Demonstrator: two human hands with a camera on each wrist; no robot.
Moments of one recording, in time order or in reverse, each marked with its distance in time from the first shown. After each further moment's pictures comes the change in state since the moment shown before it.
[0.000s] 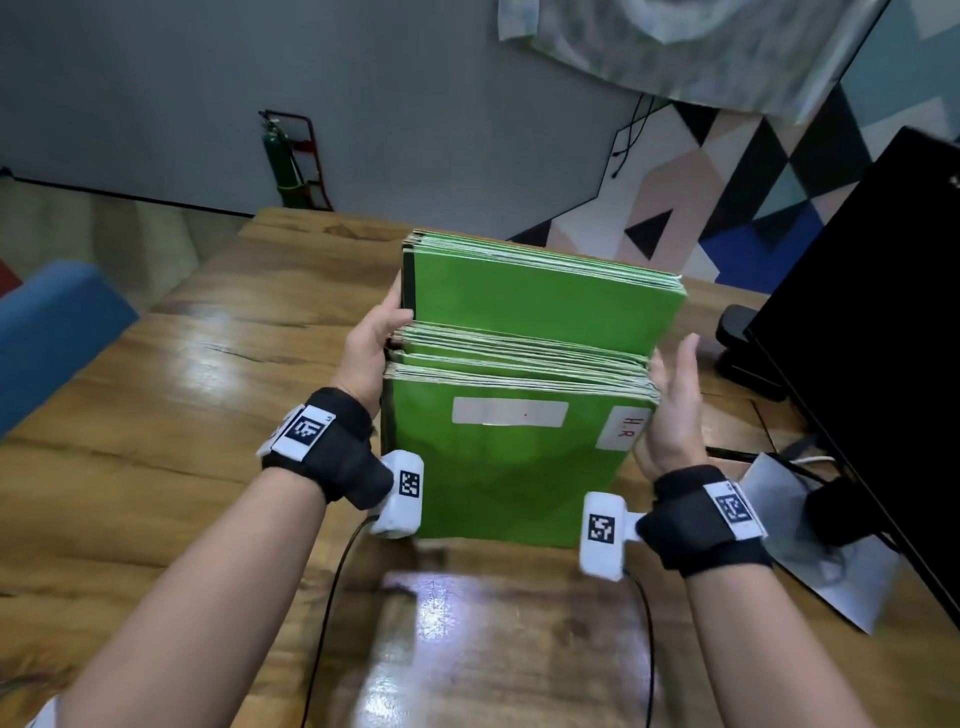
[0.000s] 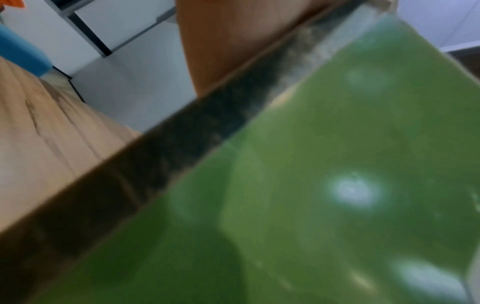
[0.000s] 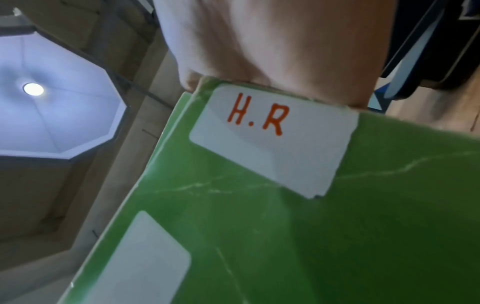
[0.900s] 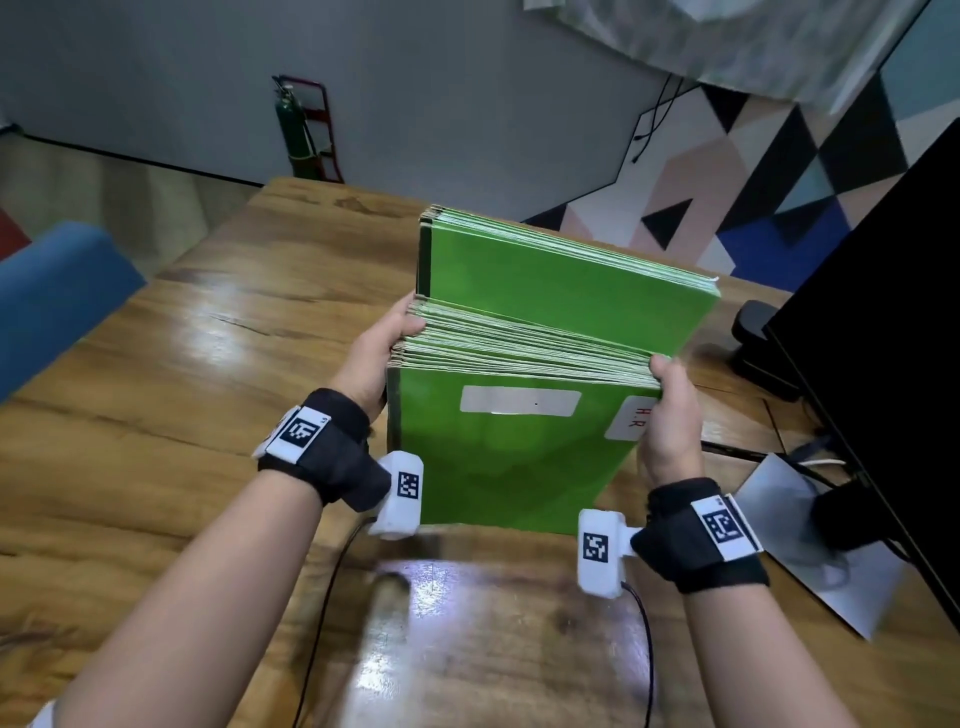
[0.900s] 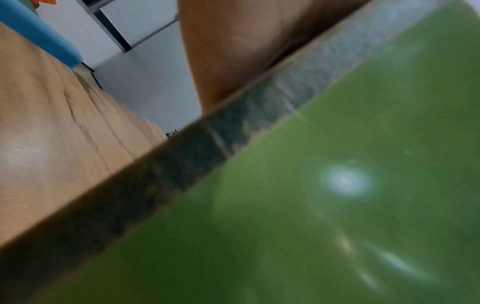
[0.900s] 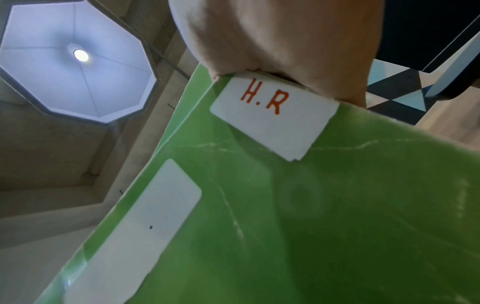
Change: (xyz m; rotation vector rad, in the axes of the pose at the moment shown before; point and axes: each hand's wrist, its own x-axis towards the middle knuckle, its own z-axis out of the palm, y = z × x) left_hand -0.009 -0.016 -0.014 0.009 0.092 -0.197; right_hand 0.009 0.025 0.003 -0.097 0.160 -0.071
